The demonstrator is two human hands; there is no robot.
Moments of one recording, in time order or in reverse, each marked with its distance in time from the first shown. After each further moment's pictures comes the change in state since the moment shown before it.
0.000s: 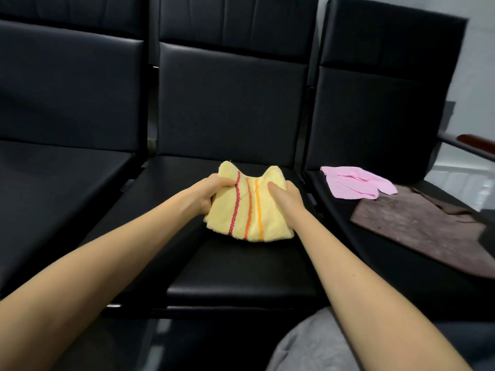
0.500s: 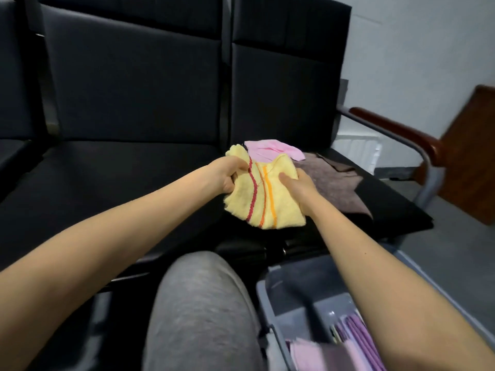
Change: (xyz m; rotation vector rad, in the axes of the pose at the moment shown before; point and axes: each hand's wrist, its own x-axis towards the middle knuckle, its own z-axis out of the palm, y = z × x) left_hand -0.054 -0.012 0.191 -0.019 -0.205 -0.099; right_hand -0.062 0.036 -0.185 -0.084 0.218 0.037
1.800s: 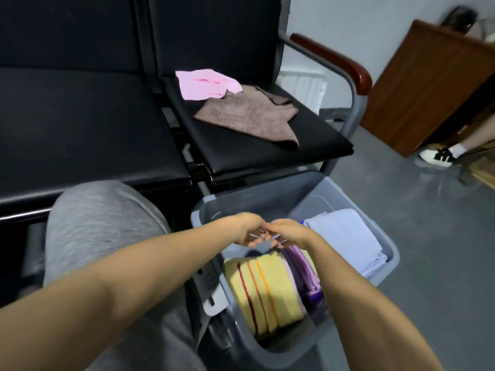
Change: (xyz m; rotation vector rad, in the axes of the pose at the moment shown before) left_hand -0.019 -0.265 0.144 0.612 -0.393 -0.474; right_hand -0.132 0.223 -0.112 -0.216 -0.308 0.543
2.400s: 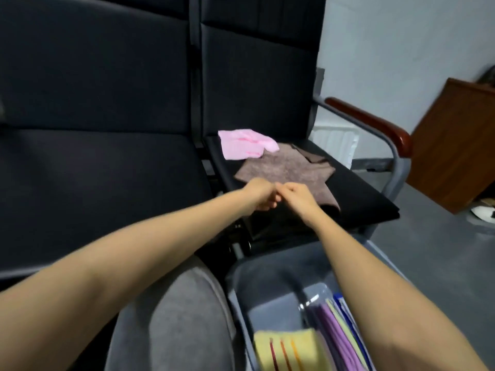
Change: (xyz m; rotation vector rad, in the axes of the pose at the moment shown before) left_hand -0.067 0.126 -0.119 -0.100 0.293 0.559; right_hand 0.029 -0.199 -0.021 0.019 0.338 -0.640
